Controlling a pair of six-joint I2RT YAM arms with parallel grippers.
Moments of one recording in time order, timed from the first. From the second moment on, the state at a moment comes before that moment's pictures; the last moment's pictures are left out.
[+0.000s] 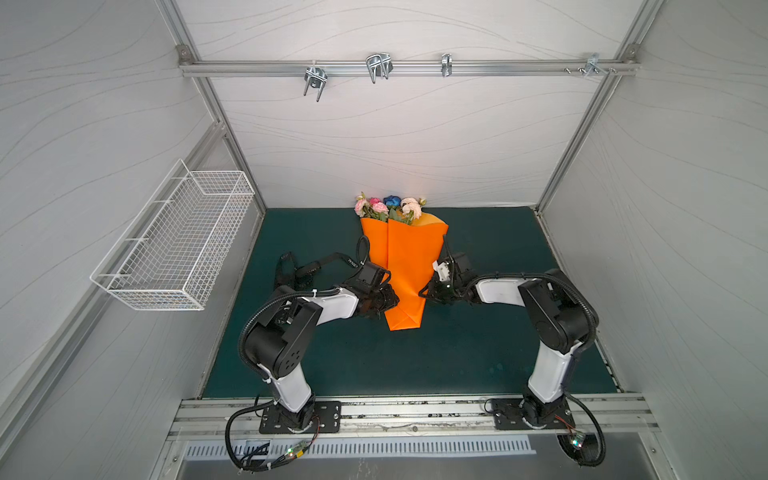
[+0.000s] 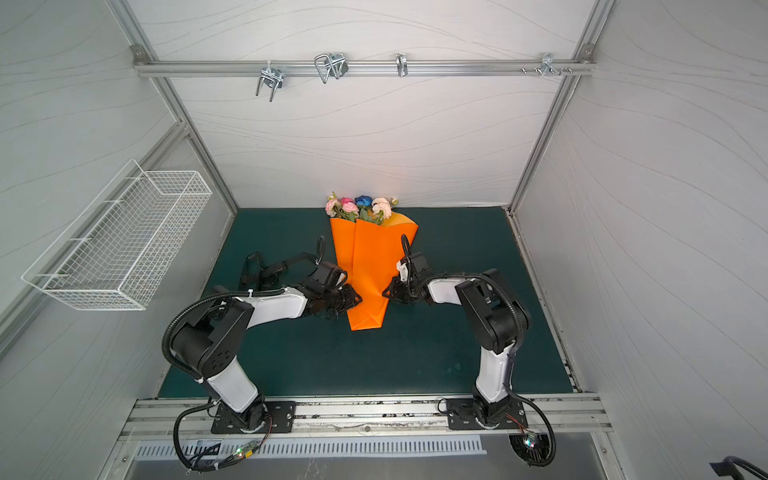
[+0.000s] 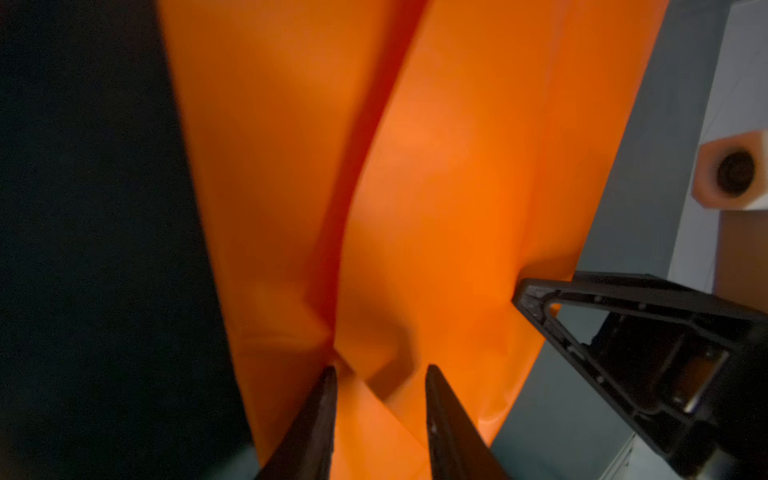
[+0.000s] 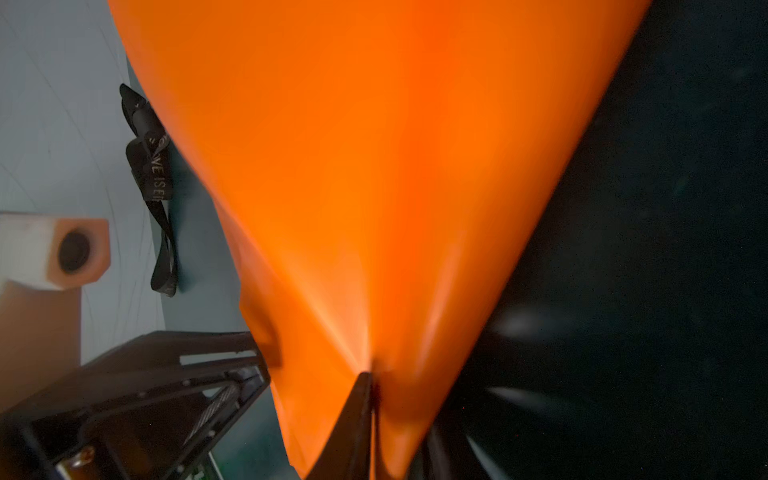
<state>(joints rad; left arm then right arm) -0.51 1.68 0.81 -0.08 0.23 -0.87 0.54 1.86 0.93 0.02 -0.48 0.68</state>
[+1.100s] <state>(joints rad) -0.25 1.91 1.25 -0.33 0.31 -0.58 0.60 1.88 1.02 -0.10 -0.42 0.60</state>
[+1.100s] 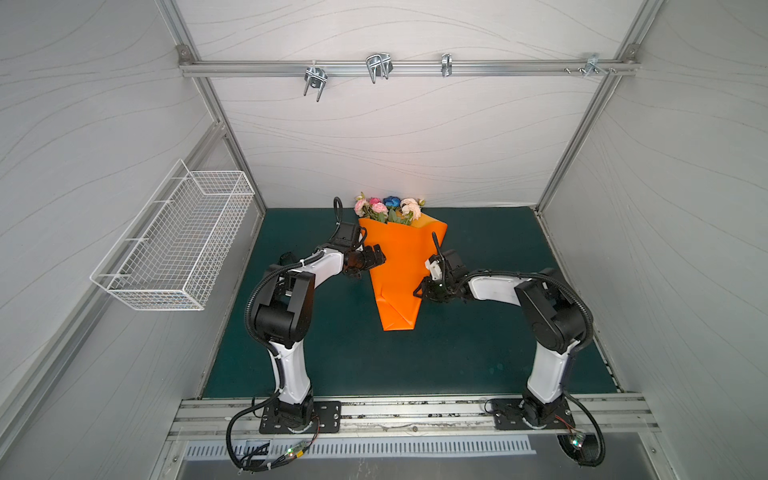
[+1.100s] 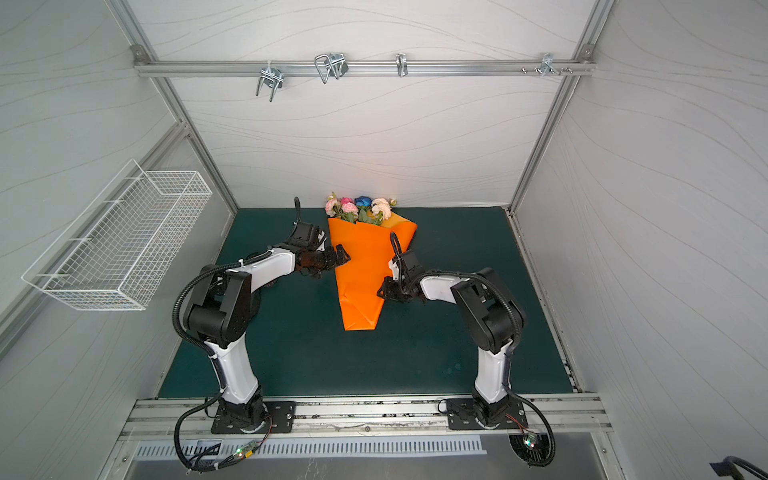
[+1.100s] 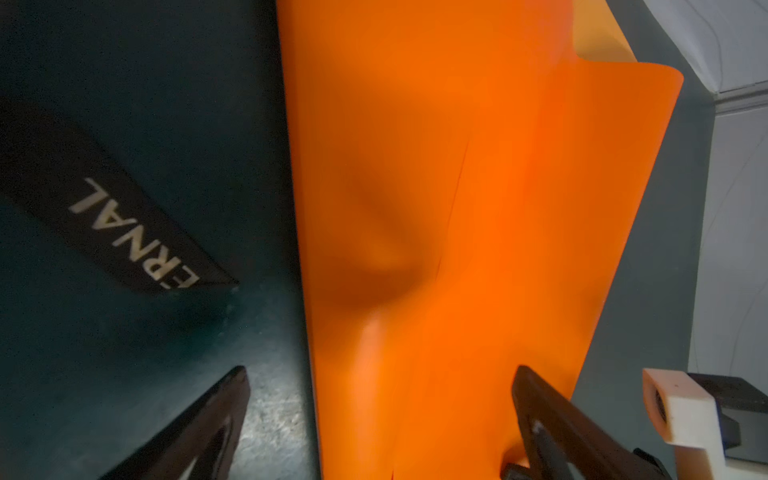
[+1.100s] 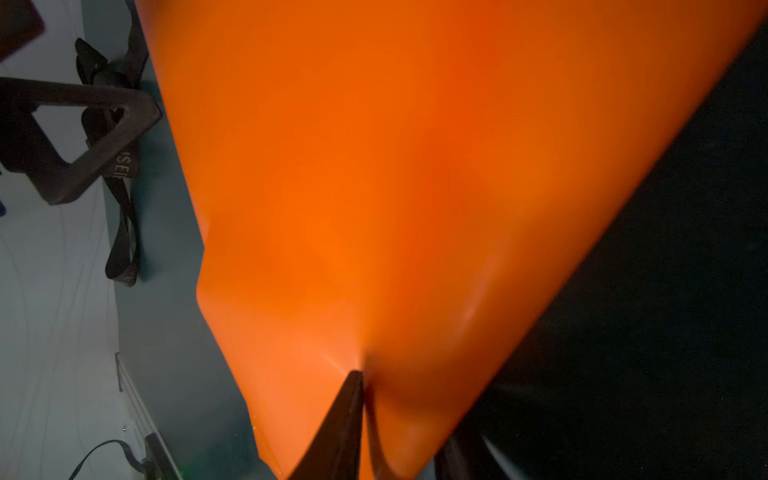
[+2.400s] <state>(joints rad) -0.26 2.02 1.31 -0.34 0.39 -0.55 0.42 1.90 1.18 -0.25 -0.36 0.50</state>
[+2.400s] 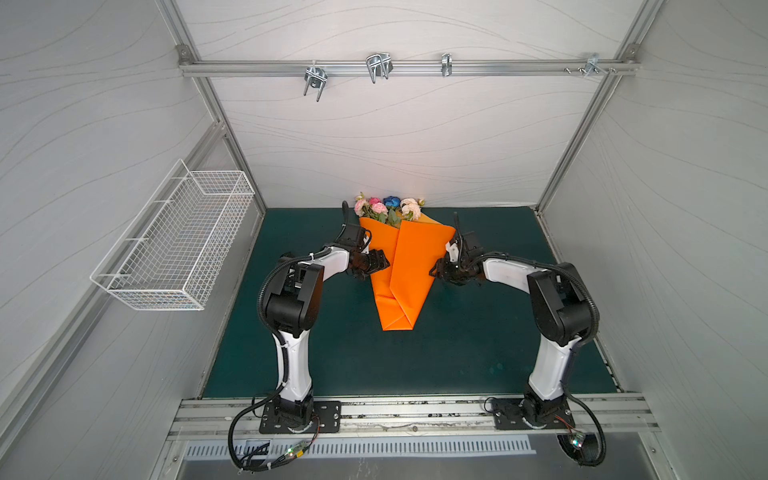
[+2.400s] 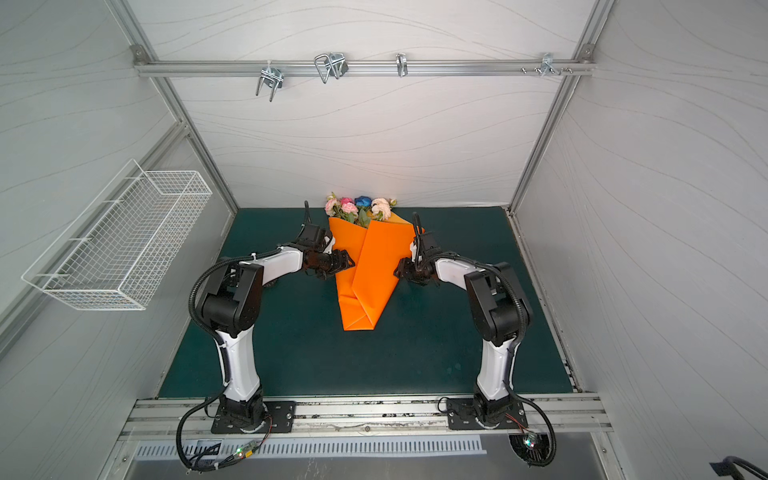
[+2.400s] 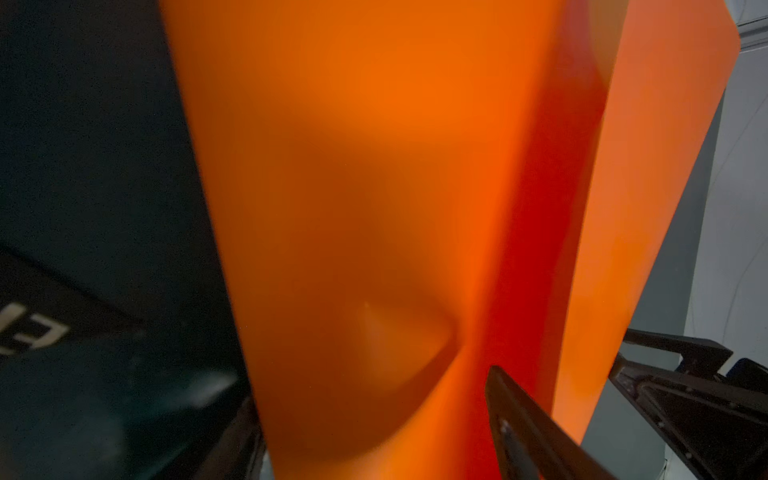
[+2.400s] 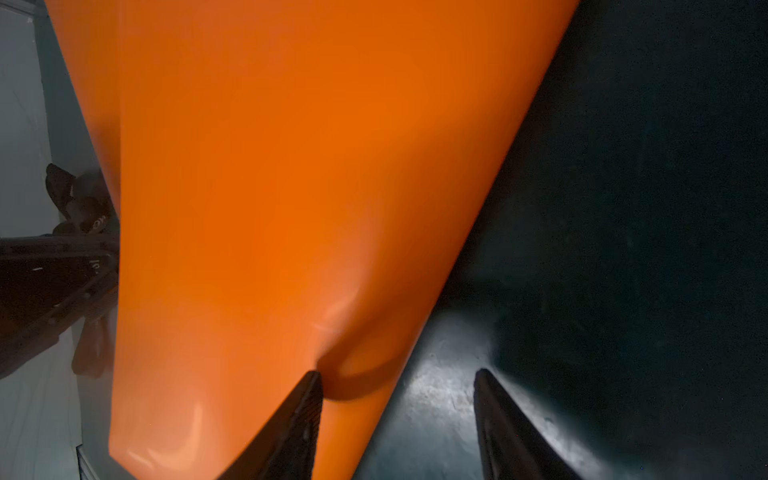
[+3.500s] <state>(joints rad) -0.27 1.95 1.25 -0.30 0.38 -0.63 0.49 2.10 1.41 -0.30 -0.41 0.41</state>
